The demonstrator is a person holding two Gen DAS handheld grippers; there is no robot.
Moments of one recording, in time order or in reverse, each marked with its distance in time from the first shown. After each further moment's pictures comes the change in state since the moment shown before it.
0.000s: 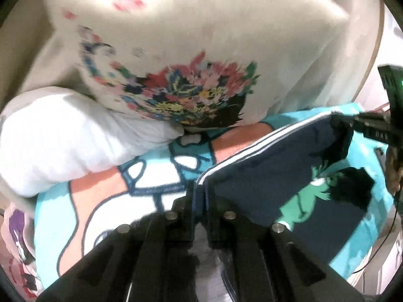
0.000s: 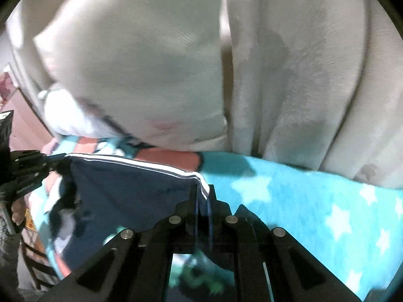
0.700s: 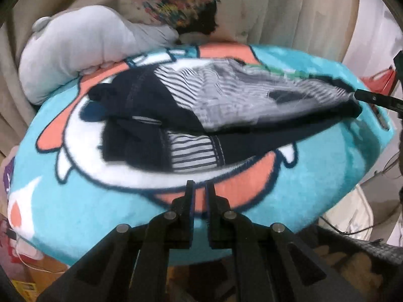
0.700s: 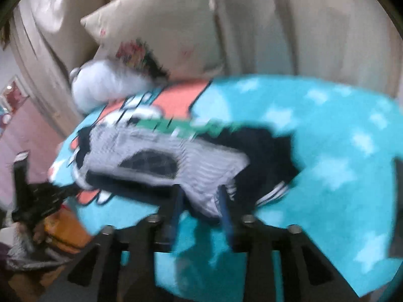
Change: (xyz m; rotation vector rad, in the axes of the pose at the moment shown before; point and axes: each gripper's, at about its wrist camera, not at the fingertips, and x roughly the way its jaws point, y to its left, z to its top) left arm -0.027 -0.040 -0.194 -0.058 0.048 0.003; right arm -0.073 0.021 -0.163 0.093 -0.072 -0.058
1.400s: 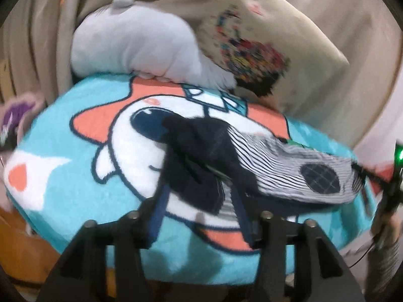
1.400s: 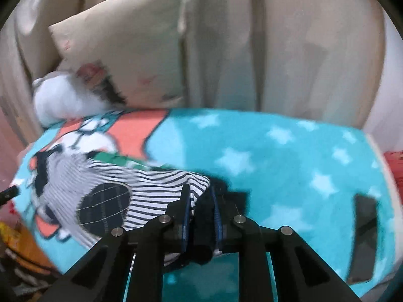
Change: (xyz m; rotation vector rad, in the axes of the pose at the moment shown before) left arm -0.031 0.072 0.011 -0.410 -0.176 -0.023; right arm 0.012 -0.013 0.044 0.002 -0.037 -0.269
